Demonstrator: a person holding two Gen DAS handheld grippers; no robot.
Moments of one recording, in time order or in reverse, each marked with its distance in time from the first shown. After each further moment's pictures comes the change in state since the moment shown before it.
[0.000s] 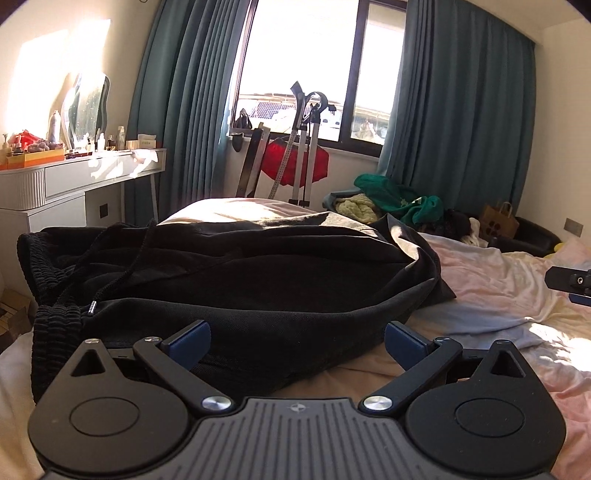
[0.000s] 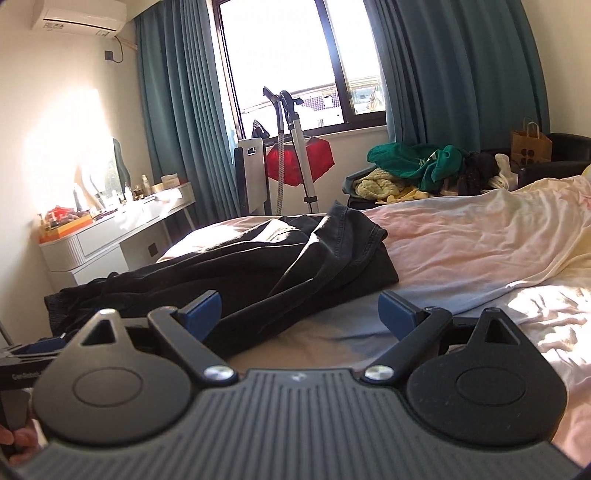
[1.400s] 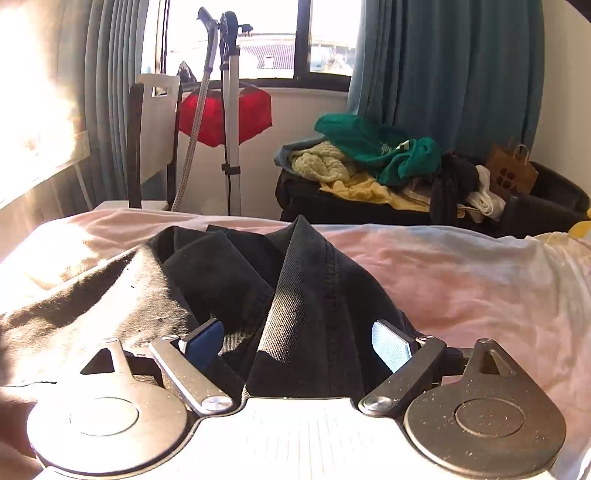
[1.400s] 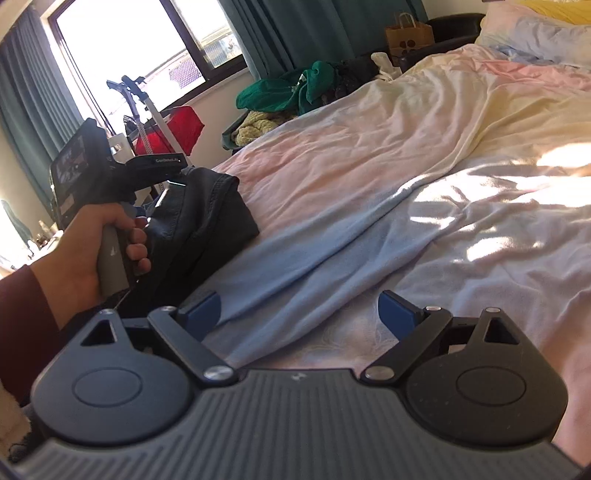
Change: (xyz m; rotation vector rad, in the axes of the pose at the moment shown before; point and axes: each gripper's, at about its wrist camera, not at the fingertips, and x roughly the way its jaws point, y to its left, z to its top) left arm 0.413 -0.228 0.137 0.109 0.209 0.006; right arm 0.080 -0.146 -0.031 0.450 0.174 -0.220
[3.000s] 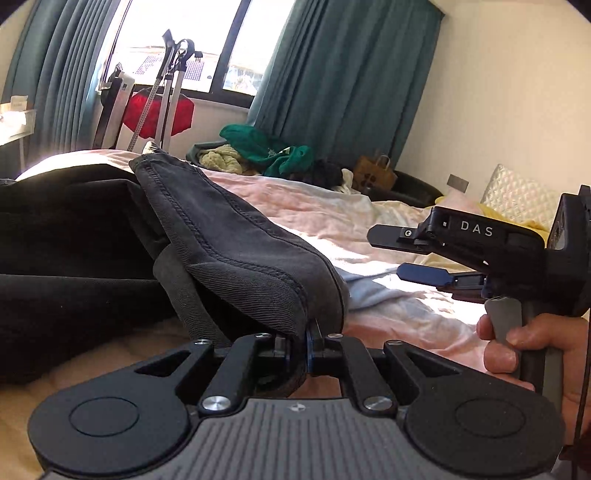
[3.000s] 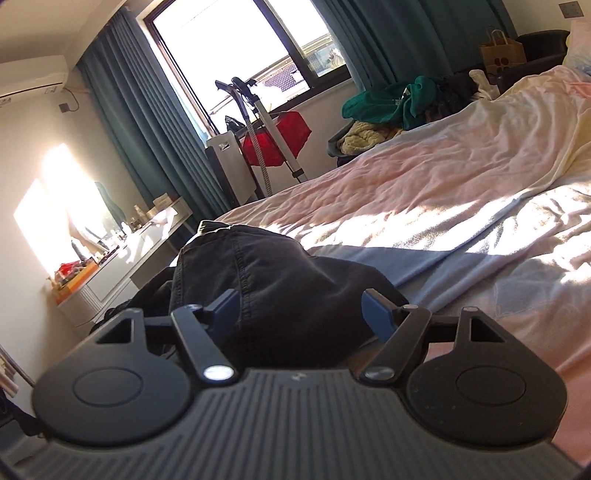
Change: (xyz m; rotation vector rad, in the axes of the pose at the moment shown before) left arm -0.324 0.121 -0.259 0.011 -0.090 -0.450; right arm -0.050 0.069 -0.027 -0.182 -0.030 0.284
